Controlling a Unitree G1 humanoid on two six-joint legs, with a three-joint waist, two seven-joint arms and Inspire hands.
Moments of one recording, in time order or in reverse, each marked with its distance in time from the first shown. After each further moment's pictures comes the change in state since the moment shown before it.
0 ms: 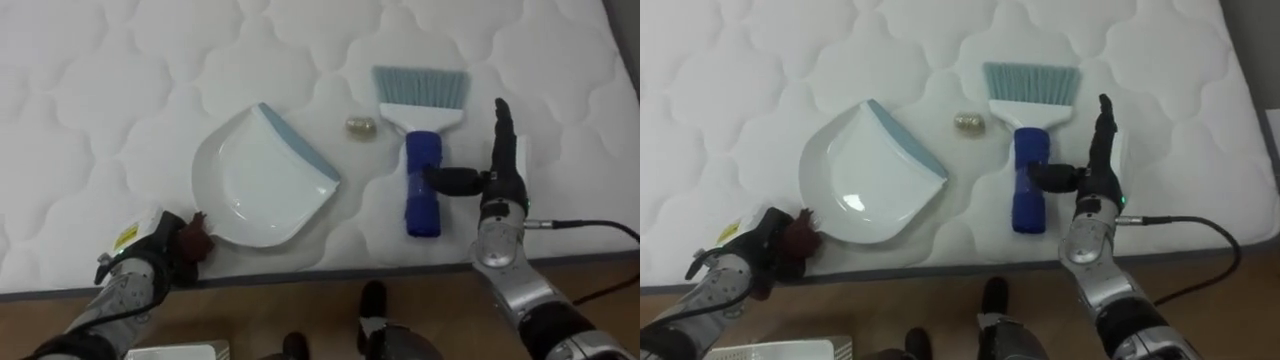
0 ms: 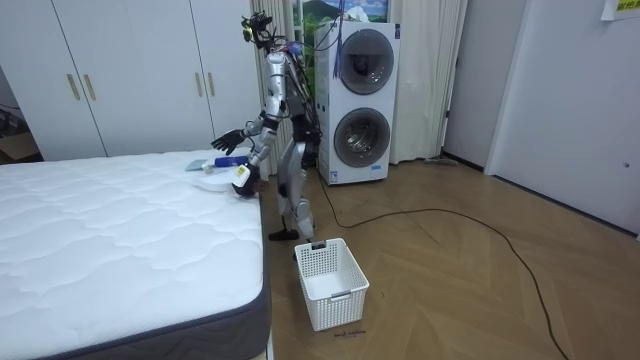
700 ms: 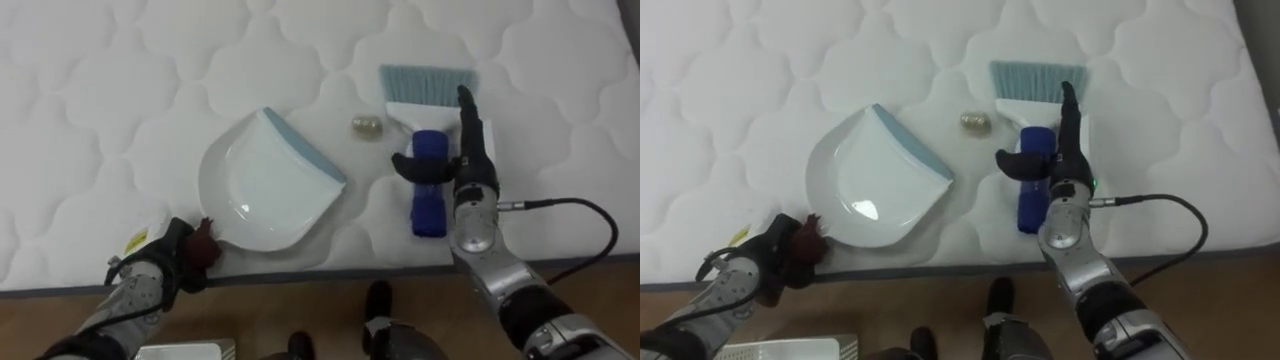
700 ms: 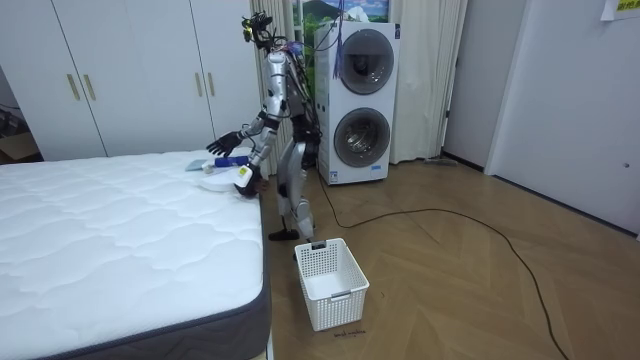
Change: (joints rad) left arm 0.012 -0.021 0.008 -0.020 0.000 0.037 -0.037; right arm -0.028 0.044 0.030 0.010 0.000 0.012 0.087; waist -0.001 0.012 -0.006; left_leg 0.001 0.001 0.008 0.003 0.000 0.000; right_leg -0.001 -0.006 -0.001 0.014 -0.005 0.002
